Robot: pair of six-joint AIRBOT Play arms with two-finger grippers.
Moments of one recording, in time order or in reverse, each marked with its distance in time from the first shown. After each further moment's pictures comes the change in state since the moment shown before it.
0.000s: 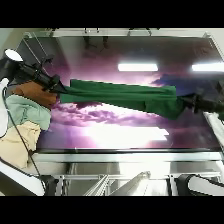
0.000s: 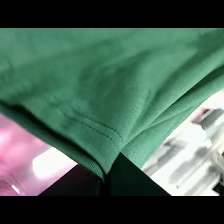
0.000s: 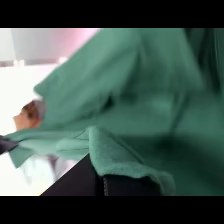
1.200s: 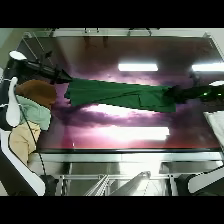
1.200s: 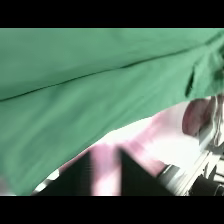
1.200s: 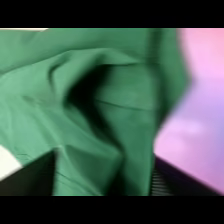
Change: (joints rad) left arm -0.008 -0.214 0.222 -0.262 0.100 -0.095; right arm 0.188 -0.473 0.475 -0.315 0.042 0.036
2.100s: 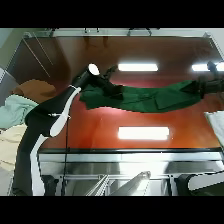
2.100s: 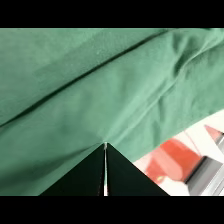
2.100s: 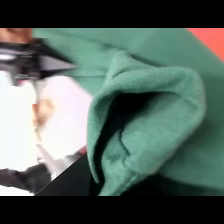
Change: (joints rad) left arm -0.610 -0.100 0.000 0.139 0.305 -0.129; right arm -0.170 0.130 0.148 0.082 0.460 0.097
